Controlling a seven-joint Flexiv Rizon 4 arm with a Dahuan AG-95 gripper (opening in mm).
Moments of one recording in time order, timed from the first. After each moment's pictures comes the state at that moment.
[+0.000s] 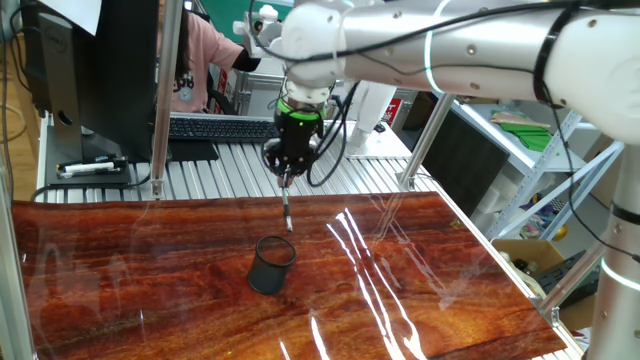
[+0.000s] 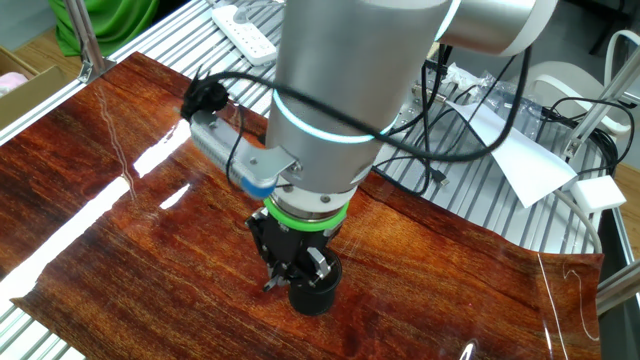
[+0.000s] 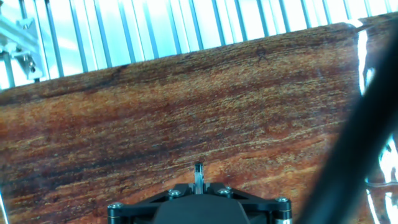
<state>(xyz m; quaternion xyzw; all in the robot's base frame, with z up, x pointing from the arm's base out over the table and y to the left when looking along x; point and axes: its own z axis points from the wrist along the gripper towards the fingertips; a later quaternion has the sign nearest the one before) 0.682 0.099 0.203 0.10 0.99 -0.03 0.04</state>
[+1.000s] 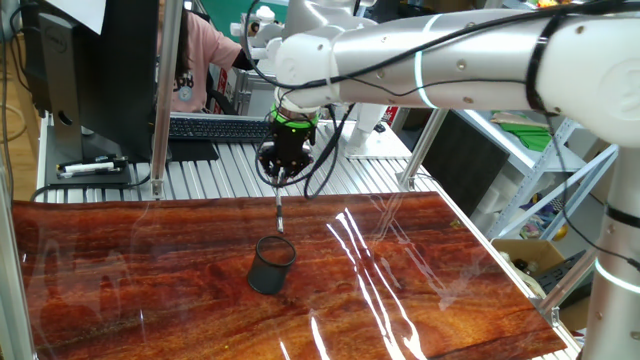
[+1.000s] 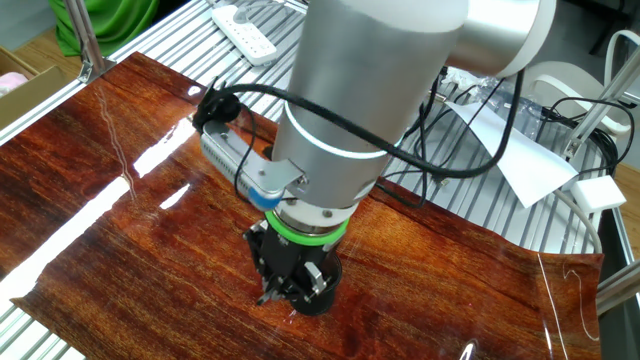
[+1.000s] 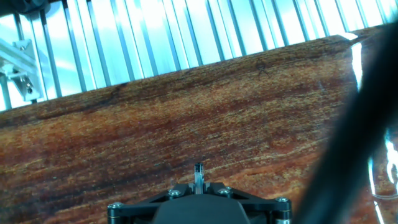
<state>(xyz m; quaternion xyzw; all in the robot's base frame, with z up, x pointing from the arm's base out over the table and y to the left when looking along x) 0.708 0.106 0.190 0.11 0.99 -0.04 0.06</state>
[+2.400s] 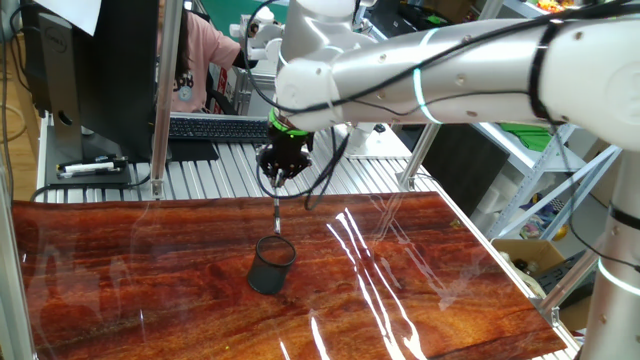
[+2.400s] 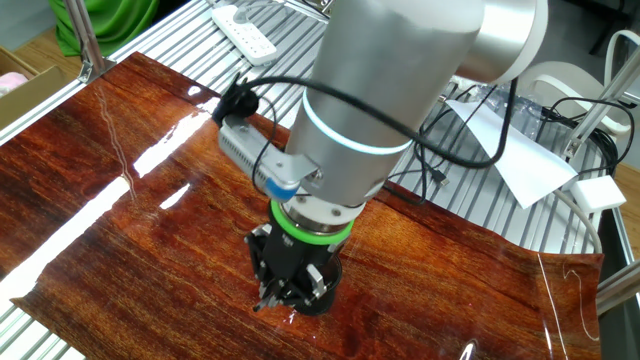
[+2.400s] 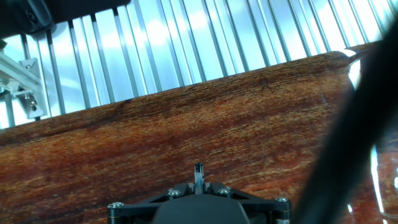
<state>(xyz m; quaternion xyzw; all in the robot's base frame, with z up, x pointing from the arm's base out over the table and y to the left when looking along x) 0.704 0.103 0.186 0.12 0.99 -0.05 0.11</state>
